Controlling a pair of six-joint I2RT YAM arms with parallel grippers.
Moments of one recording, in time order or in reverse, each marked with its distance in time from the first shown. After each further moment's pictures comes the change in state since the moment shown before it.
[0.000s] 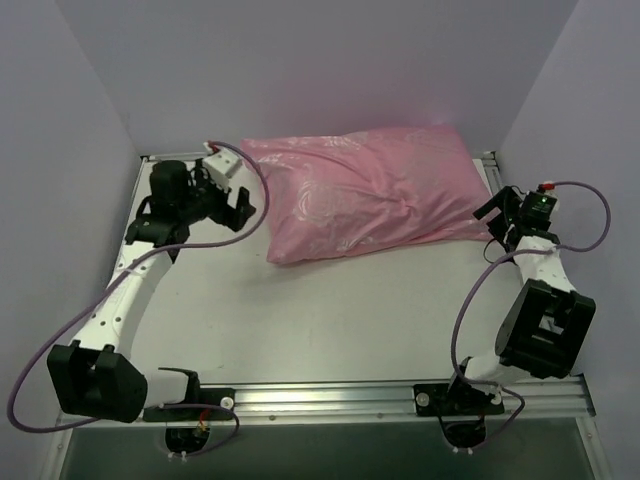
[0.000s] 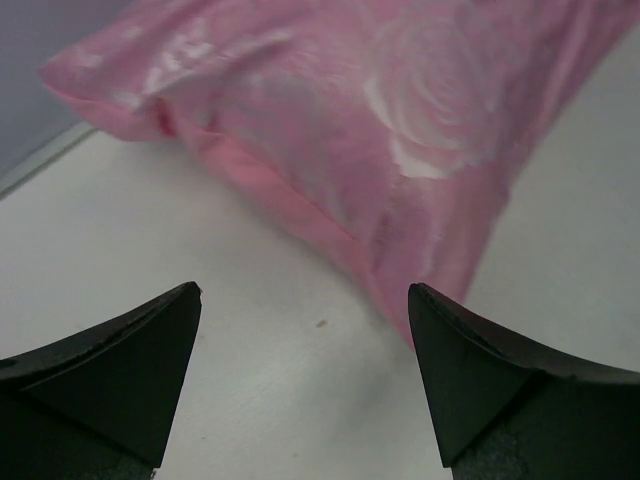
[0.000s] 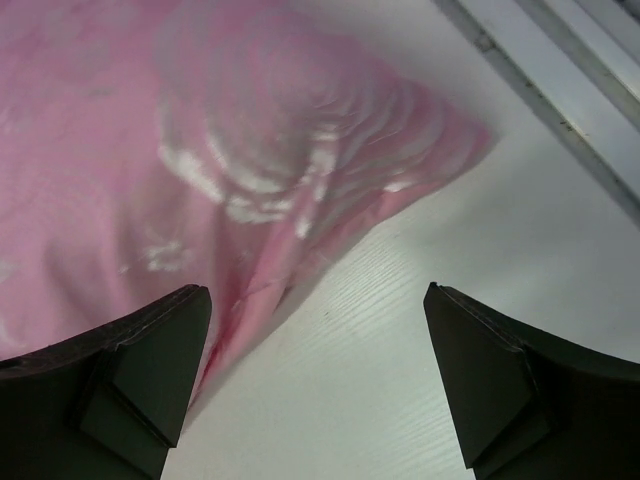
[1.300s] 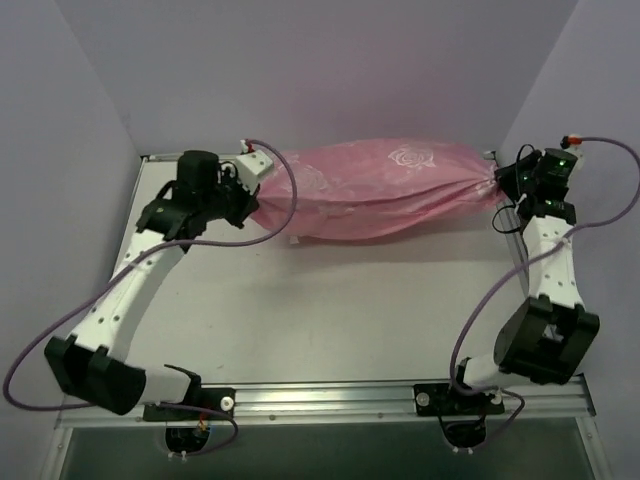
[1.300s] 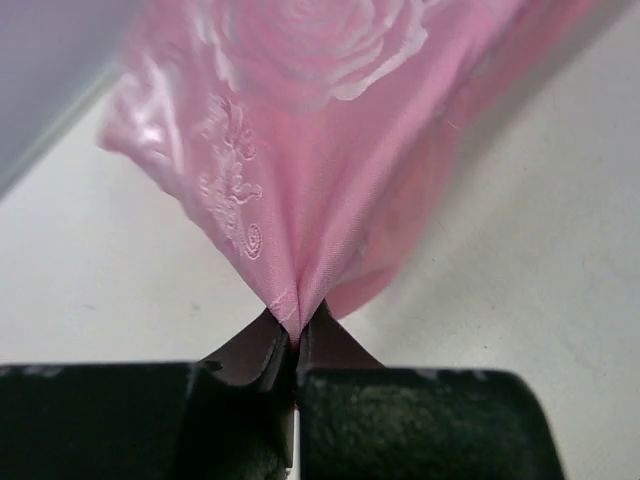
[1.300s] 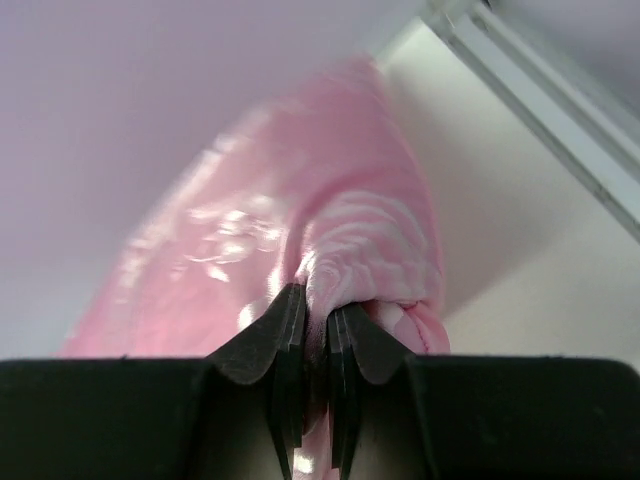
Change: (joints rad) left arm -0.289 0.099 0.177 -0.371 -0.158 0.085; right arm 0.004 0.077 0.286 -0.021 -0.007 0.151
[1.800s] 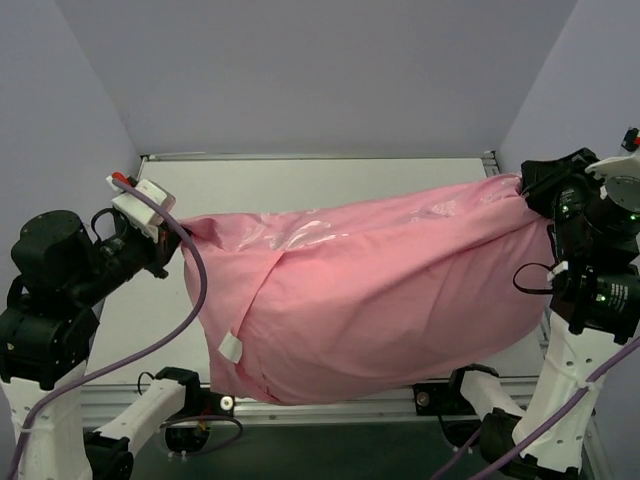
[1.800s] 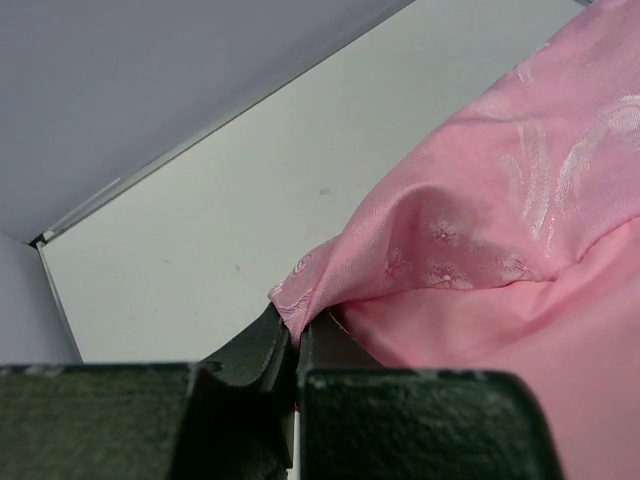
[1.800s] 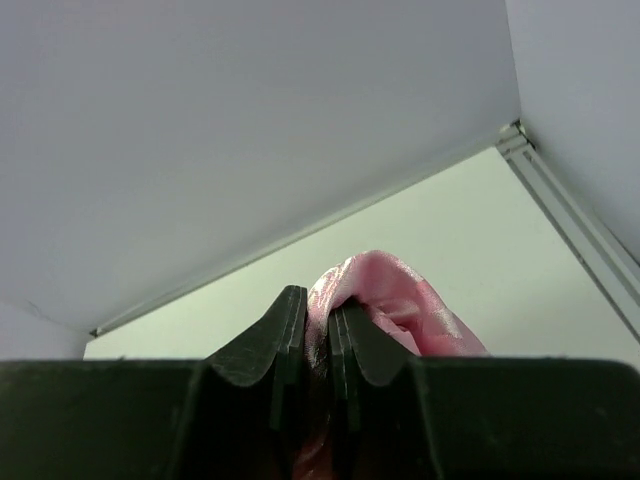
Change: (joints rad) left arm 0.159 -0.494 0.350 -0.455 0.052 -0.057; right arm 0.085 -0.554 0.440 -0.578 0.002 -0.164
